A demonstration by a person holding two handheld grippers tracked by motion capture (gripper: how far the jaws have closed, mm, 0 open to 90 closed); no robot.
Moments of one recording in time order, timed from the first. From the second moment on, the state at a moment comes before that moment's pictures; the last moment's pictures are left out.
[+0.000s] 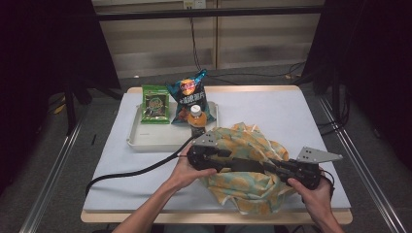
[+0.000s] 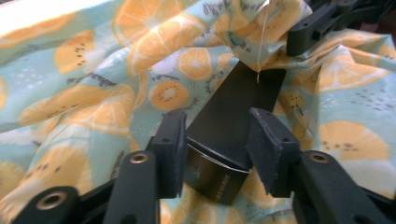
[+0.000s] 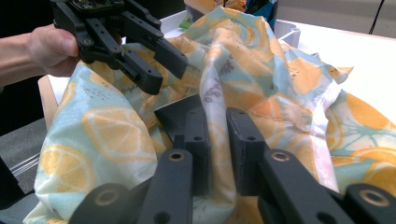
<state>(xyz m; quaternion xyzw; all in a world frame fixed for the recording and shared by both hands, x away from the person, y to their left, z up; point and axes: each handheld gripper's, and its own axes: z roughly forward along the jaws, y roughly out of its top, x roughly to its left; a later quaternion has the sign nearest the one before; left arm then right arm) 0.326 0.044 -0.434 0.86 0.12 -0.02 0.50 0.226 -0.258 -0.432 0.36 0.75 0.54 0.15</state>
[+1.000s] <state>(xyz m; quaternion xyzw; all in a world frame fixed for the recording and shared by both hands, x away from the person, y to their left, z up) 0.325 0.012 -0.460 0.89 0.04 -0.01 0.45 0.230 -0.256 -0.437 0.38 0.74 0.53 0.14</state>
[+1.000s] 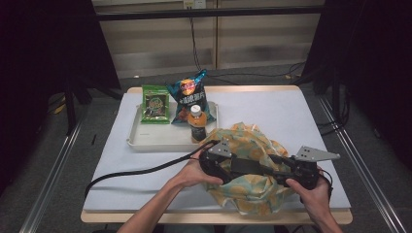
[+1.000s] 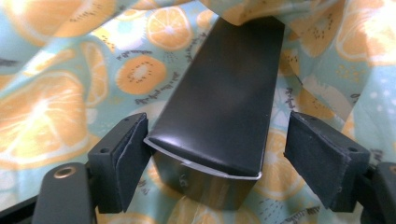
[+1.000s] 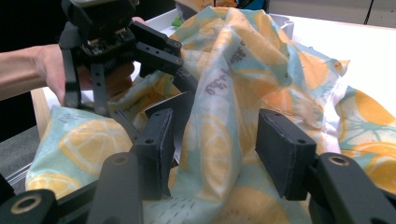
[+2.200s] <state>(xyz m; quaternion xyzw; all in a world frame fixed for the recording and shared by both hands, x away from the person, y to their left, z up) 0.311 0.025 -0.440 0.90 0.05 -0.02 0.44 0.228 -0.258 -0.437 0.38 0.75 0.53 0.14</state>
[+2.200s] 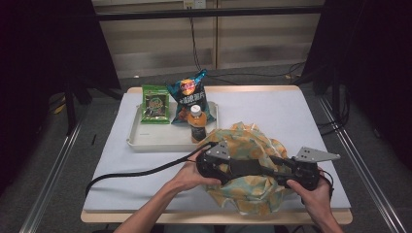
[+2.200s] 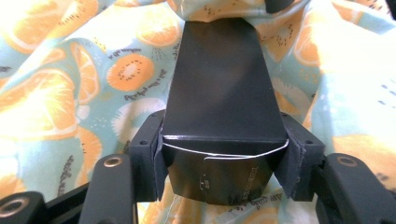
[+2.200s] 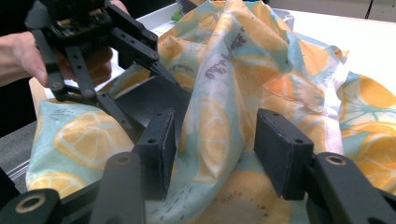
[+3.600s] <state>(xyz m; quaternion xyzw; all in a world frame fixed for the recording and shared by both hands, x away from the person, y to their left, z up) 0.306 0.095 -0.400 0.86 0.08 0.00 0.50 0.218 -0.282 -0.432 0.40 0.74 0.53 0.15</state>
